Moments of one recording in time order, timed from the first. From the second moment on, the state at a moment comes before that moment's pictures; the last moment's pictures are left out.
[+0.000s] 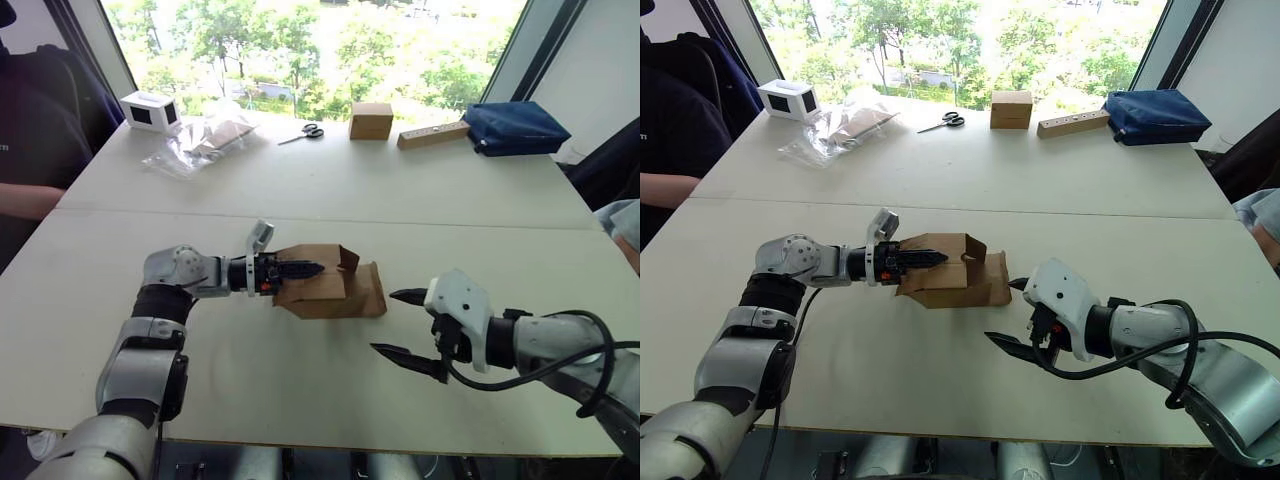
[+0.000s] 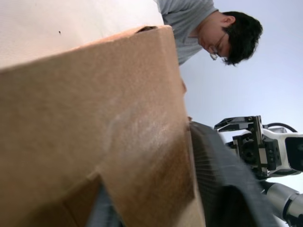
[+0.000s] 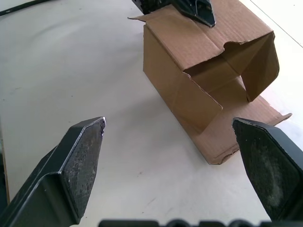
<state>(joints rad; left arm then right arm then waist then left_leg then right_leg) -0.84 0.38 0.03 0.64 -0.73 1.30 -1.03 -0.08 -0.92 -0.06 -0.85 0.70 0.91 0.60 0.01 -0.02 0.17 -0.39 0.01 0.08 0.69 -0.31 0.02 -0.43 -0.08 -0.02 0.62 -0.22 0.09</state>
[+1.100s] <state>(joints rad) -1.16 0.51 -0.02 0.37 -0.57 0.67 -1.35 -0.61 -0.37 -0.30 -0.45 1.25 0.71 -0.03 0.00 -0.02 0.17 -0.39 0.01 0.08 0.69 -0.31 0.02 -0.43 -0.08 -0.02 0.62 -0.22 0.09</state>
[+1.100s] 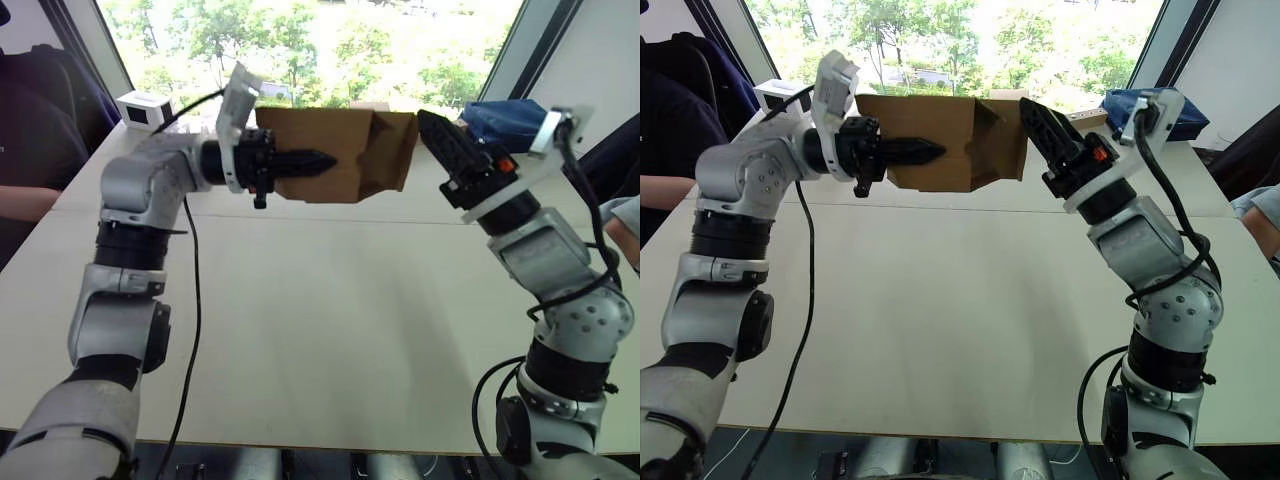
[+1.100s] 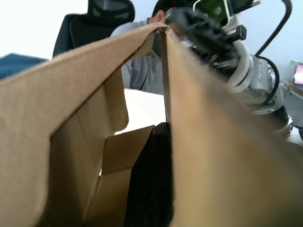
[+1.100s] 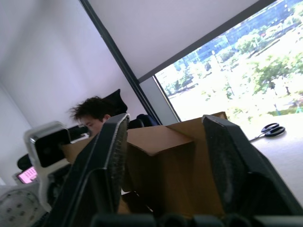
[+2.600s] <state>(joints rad) -1.18 0.47 -0.02 0.43 -0.58 0.66 -1.36 -0.58 -0.41 -0.17 -0.49 1.20 0.72 0.07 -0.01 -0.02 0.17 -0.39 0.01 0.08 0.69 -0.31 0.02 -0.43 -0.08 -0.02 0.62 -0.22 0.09</state>
